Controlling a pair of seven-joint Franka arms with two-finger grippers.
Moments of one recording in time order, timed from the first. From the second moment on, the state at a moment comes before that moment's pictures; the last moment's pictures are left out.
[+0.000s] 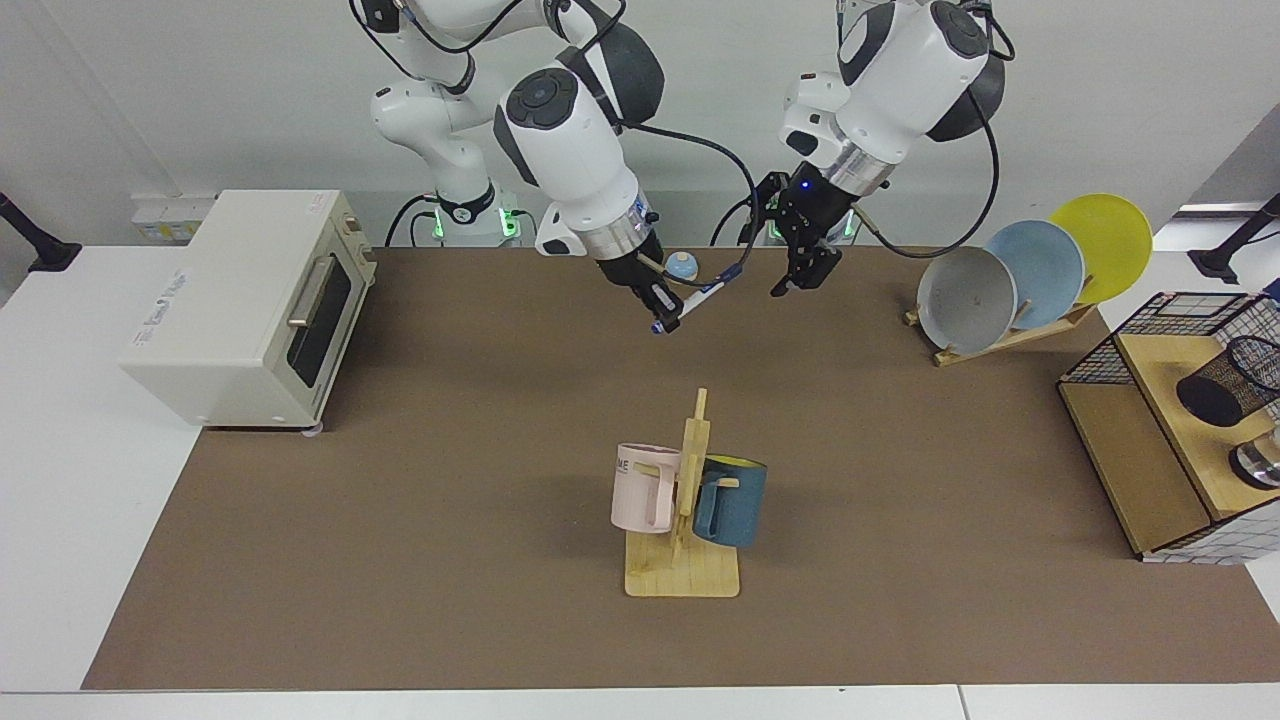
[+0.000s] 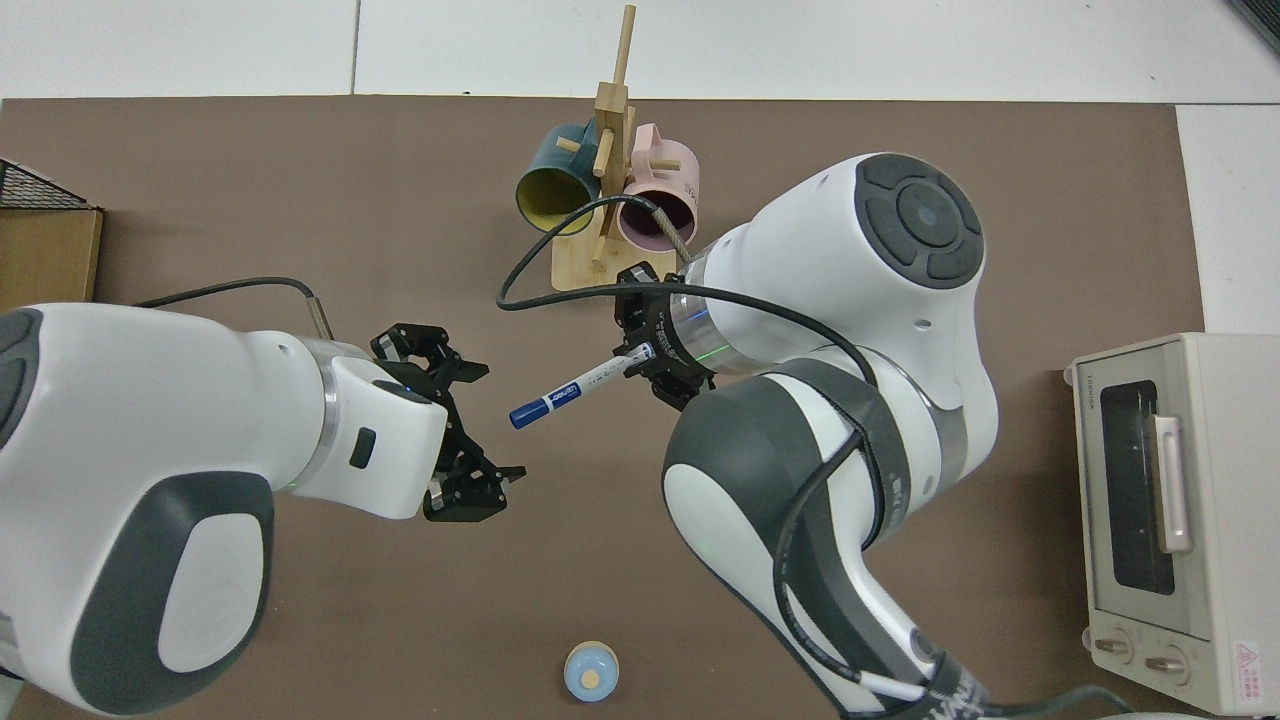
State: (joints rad) left arm -0.25 -0.14 -0.12 -1.95 -0.45 1.95 0.97; right arm 0.45 0.27 0.05 -1.52 0.36 1.93 1.48
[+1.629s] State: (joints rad) left arm -0.27 -0.15 -0.14 -1.99 -0.46 2.02 0.85; right arm 0.49 0.27 0.04 -1.53 0.39 1.93 1.50
